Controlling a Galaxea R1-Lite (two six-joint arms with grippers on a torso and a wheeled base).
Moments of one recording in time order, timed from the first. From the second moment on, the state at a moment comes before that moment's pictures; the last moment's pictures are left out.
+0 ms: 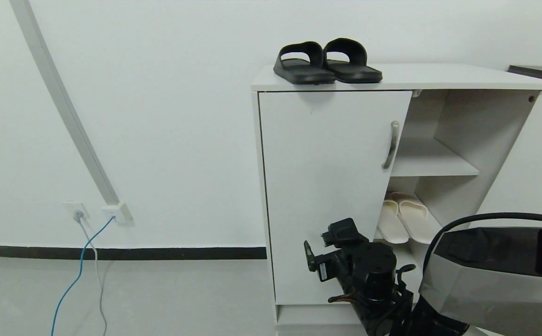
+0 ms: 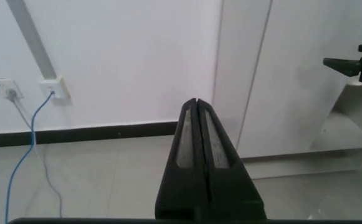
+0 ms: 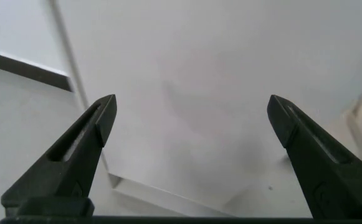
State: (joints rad) left arm 0.00 0.00 0.00 0.00 -0.03 0.01; right arm 0.81 2.28 -0.71 -1.48 -0.55 -0.06
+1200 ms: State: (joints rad) left arm 0.00 0.00 0.00 0.00 -0.03 0.02; right arm 0.79 2.29 -0.71 -1.48 -0.52 -0.06
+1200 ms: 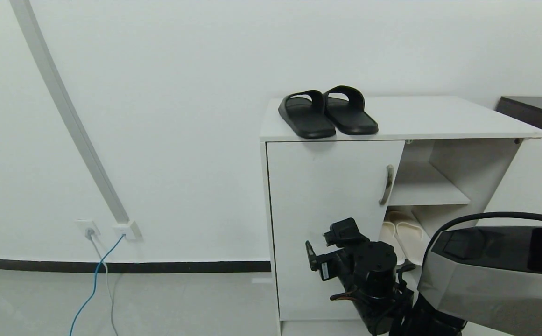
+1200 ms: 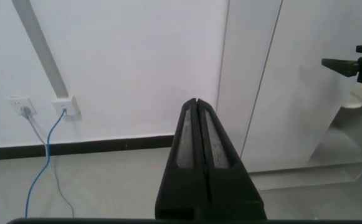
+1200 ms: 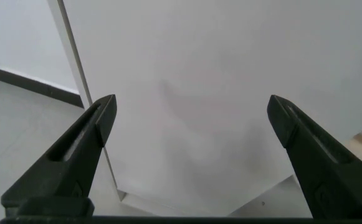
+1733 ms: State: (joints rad) left arm 0.00 0.00 0.00 0.00 -0.03 0.01; right arm 0.80 2.29 -0.70 -1.48 -0.52 -0.06
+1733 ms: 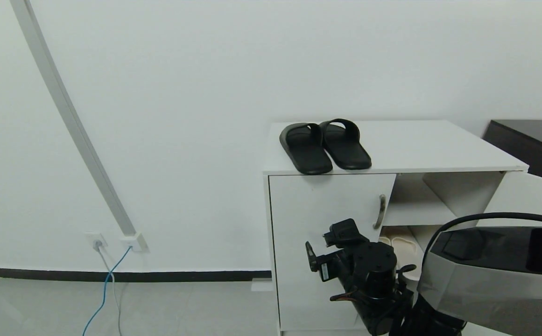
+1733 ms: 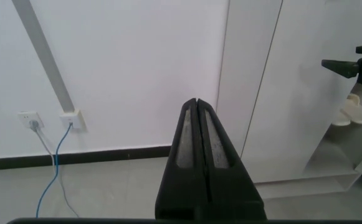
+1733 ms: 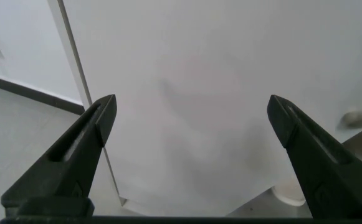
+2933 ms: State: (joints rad) left arm 0.00 0.00 0.00 0.00 -0.03 0.02; right arm 0.79 2.29 -0.68 -1.53 -0.52 -0.06
